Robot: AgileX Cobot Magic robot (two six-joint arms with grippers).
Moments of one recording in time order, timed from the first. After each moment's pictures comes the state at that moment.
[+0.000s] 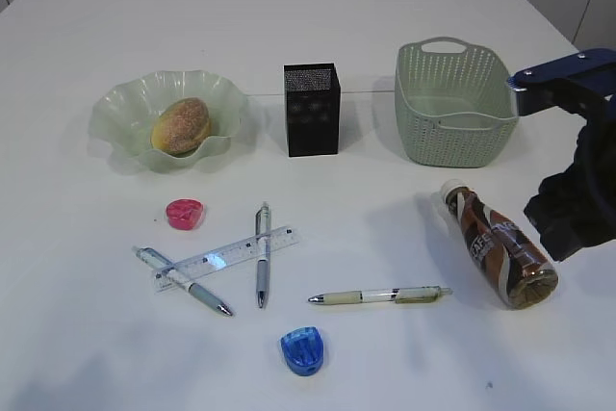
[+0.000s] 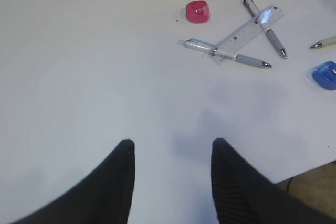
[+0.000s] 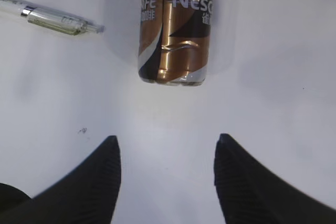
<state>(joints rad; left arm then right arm) -0.33 0.37 -0.58 0.07 0.99 -0.13 0.28 1.45 -1.01 -0.11 1.04 0.02</state>
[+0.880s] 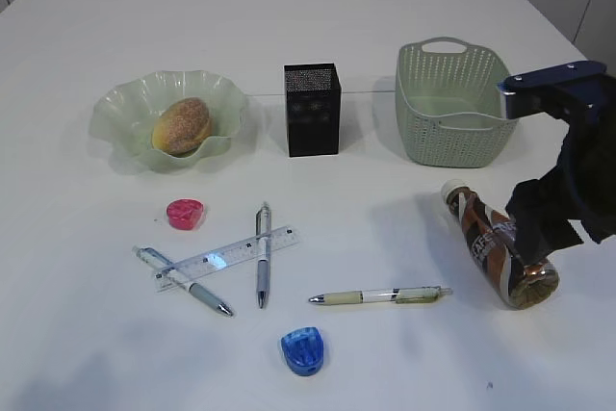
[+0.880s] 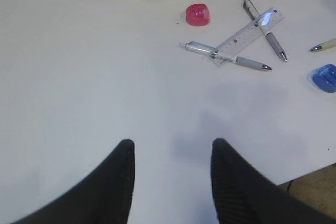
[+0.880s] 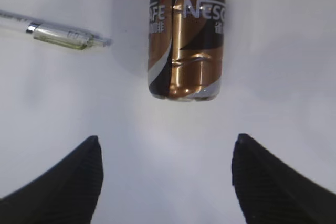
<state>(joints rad) -0.33 0.37 -0.58 0.07 0.98 -0.13 0.26 1.49 -1.01 -0.07 1.00 0.04</state>
